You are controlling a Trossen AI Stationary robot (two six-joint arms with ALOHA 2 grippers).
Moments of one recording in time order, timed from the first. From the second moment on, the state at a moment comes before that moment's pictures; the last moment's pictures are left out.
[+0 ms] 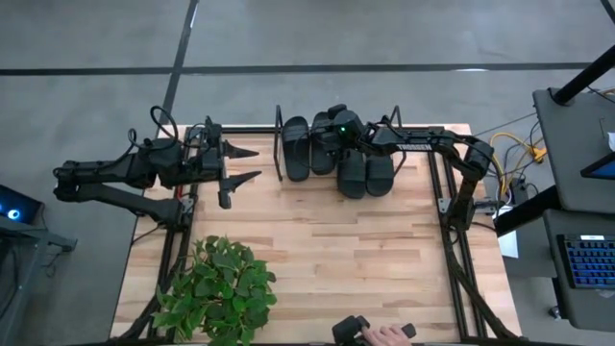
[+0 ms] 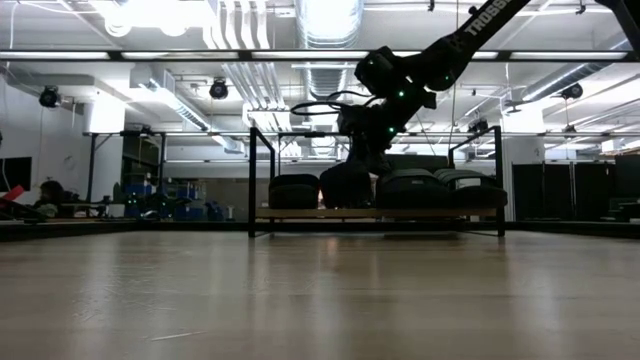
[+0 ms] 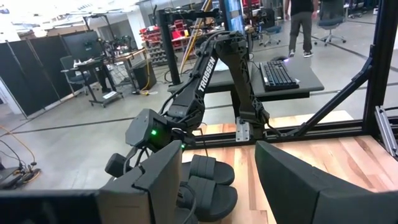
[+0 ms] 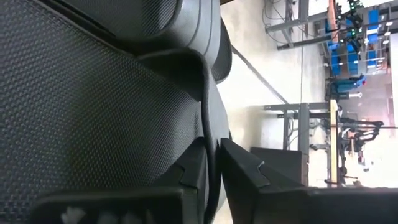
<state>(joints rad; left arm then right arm) -0.04 0.83 1.06 -0.25 -0.24 0.20 -0.50 1.82 1.19 0.02 0.28 -1.06</state>
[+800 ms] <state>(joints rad) -0.04 0.84 1.06 -0.24 -0.24 0.20 -0.49 1.82 1.41 -0.37 0.22 -0.89</state>
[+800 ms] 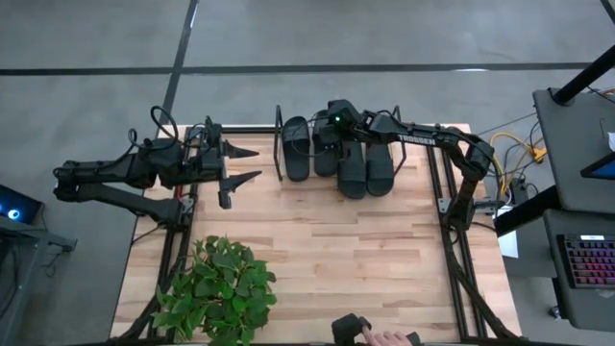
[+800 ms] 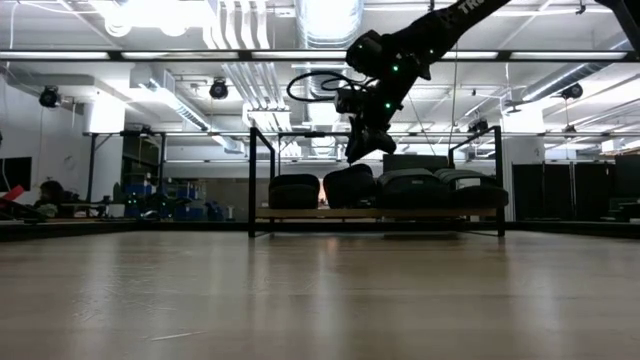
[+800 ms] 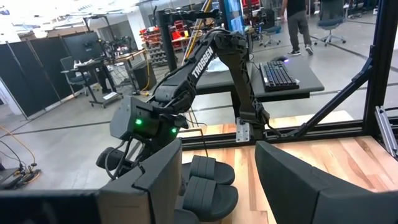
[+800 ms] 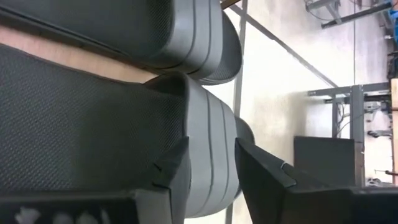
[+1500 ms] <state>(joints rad) -0.04 0.84 1.04 -0.24 -0.24 0.20 -0.40 1.89 1.45 -0.37 0.35 -0.96</state>
